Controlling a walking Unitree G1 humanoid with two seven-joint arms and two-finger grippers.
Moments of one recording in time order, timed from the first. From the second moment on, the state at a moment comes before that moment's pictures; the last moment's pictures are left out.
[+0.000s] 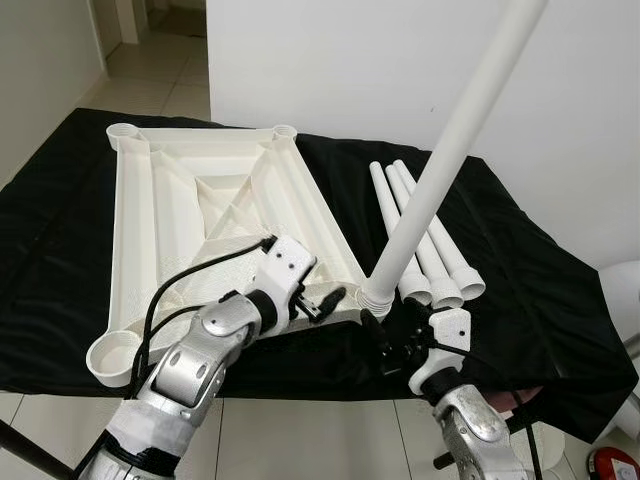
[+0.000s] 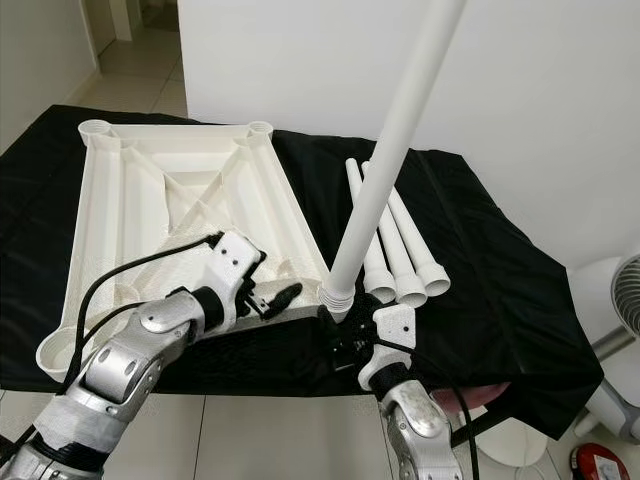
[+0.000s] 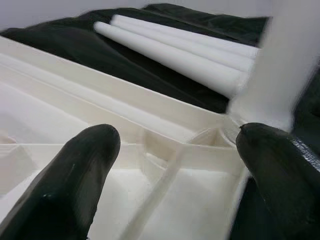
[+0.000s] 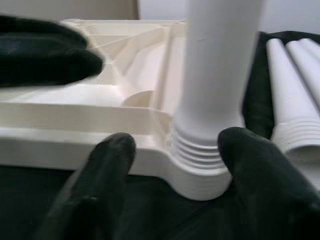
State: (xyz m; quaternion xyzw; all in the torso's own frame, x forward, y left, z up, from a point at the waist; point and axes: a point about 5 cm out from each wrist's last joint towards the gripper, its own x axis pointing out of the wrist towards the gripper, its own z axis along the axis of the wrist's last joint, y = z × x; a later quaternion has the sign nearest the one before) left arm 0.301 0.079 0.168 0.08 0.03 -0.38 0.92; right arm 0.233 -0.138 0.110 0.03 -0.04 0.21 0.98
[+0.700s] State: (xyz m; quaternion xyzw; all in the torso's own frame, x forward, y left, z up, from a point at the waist) left arm 0.309 0.082 0.185 0.06 0.00 -0.36 0.93; right arm 0.264 -0.124 0.134 0.03 -0.07 0.27 0.96
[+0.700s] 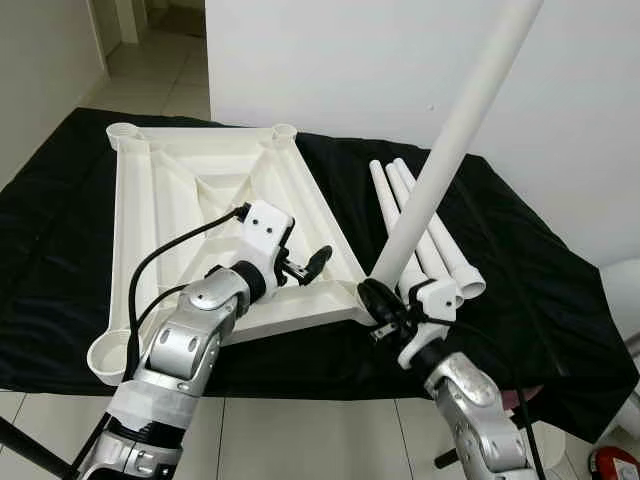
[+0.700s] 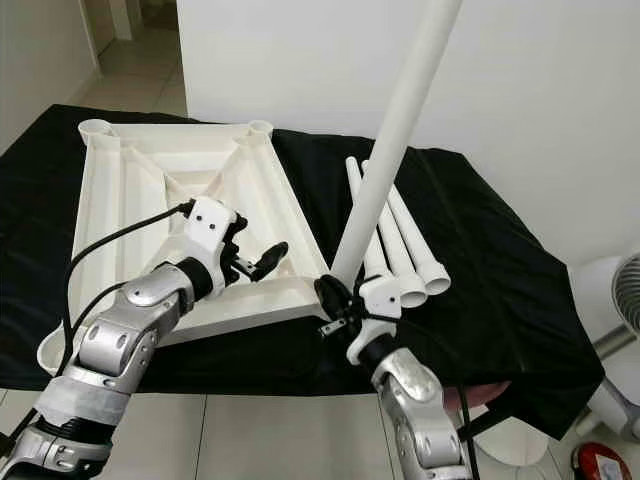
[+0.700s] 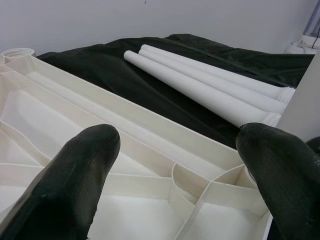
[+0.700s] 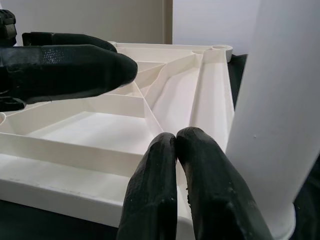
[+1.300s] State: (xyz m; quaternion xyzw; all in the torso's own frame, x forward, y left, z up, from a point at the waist) left arm 0.326 0.108 0.155 0.08 0.09 -0.24 0.96; right arm 0.286 -0.139 0.134 0.04 -0.07 0.22 0.97
